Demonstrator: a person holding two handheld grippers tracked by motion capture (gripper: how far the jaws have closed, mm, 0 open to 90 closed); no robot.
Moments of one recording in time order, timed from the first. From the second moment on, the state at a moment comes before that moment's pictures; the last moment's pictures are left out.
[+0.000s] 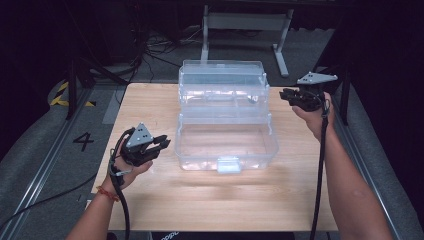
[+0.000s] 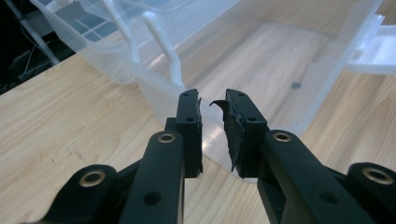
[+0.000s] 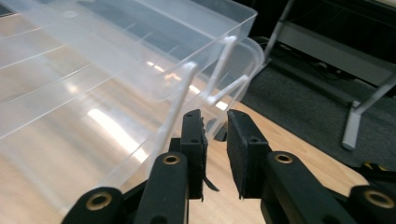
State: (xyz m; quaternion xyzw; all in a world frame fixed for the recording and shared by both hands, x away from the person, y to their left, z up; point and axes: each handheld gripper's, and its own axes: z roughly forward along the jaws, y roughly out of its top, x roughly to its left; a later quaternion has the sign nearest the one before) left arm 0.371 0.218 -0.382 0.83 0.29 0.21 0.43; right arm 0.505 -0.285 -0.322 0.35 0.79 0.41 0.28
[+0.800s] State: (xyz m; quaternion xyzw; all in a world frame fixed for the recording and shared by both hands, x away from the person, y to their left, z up) left arm 0.361 0.244 -0.406 0.85 0.32 0.22 0.36; right arm 0.435 -0.325 -0.375 0.34 0.81 0.40 0.26
